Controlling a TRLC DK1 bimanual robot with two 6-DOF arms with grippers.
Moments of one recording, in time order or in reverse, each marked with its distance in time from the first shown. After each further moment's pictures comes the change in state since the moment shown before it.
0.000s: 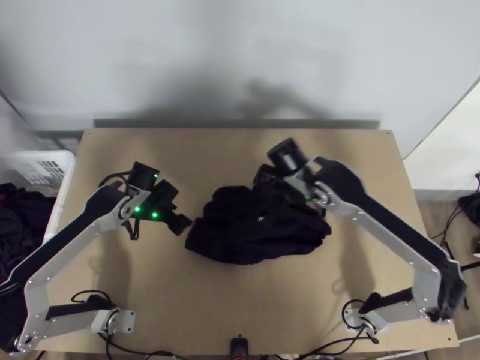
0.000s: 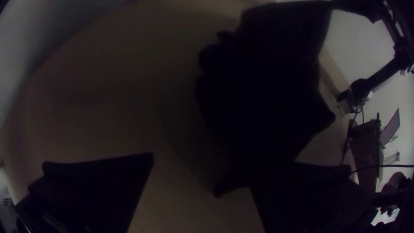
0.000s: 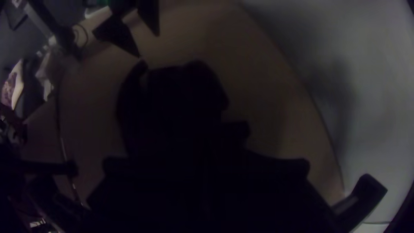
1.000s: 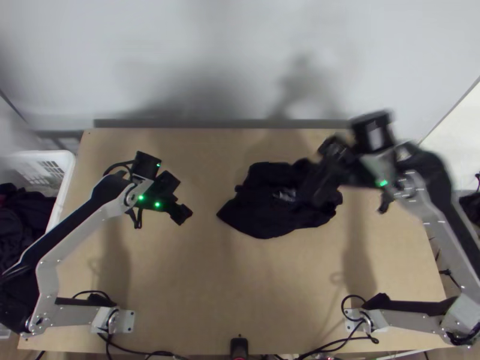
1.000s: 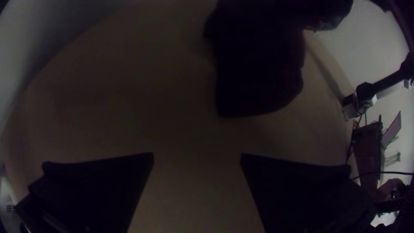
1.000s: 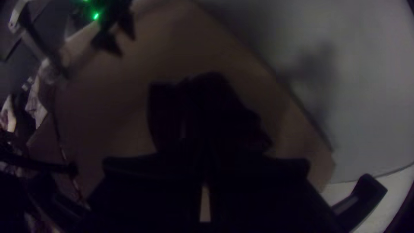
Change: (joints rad) left arm 0.021 0.107 0.086 0.008 0.002 0.031; right arm -0.238 -0.193 0.045 -0.175 -0.024 -0.008
